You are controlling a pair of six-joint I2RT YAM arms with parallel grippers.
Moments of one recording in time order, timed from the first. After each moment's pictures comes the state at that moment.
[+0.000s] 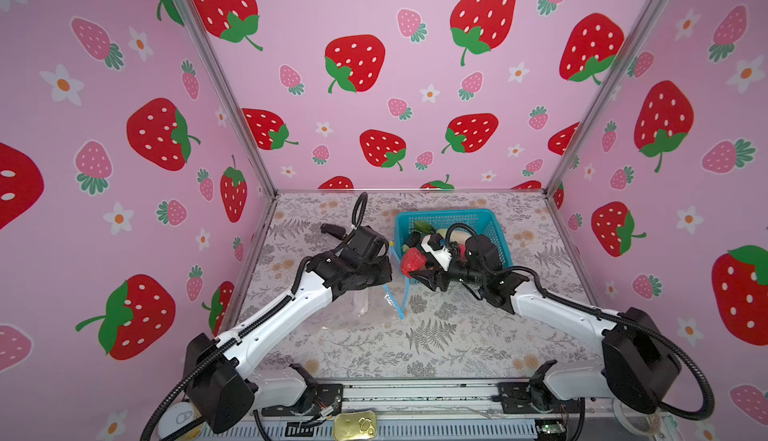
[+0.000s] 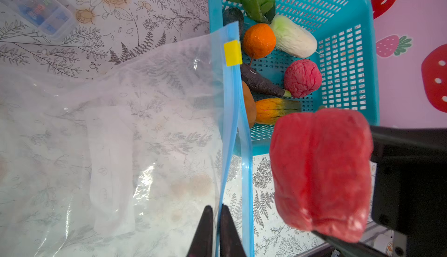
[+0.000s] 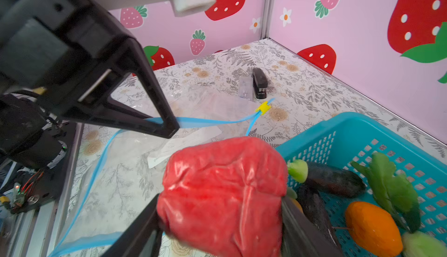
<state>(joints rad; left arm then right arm) -0.65 1.29 1.13 -0.76 0.00 -0.73 0.77 1.36 0.78 0.23 -0.49 -0.15</state>
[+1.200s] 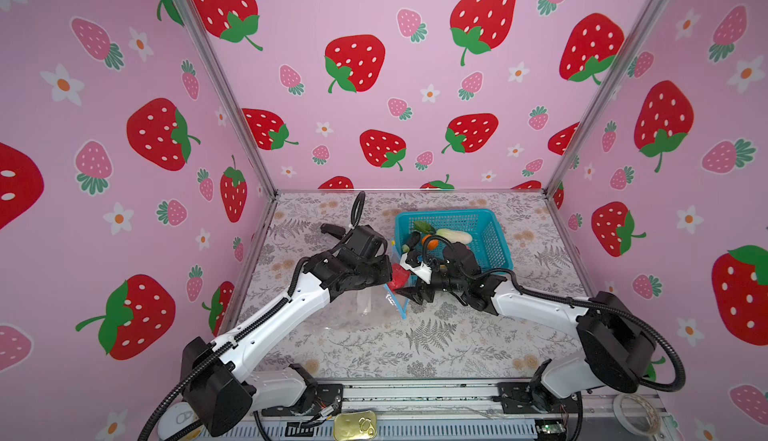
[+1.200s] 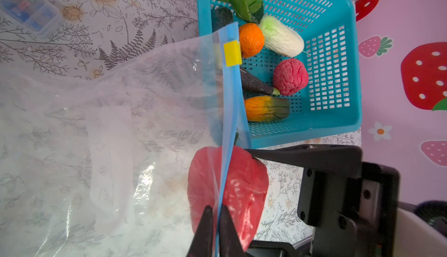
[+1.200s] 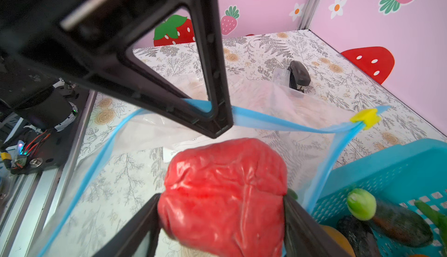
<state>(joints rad) -0.65 1.27 1.14 -0.76 0.04 -0.74 0.89 1.50 0.83 0.23 -0.48 -0.28</state>
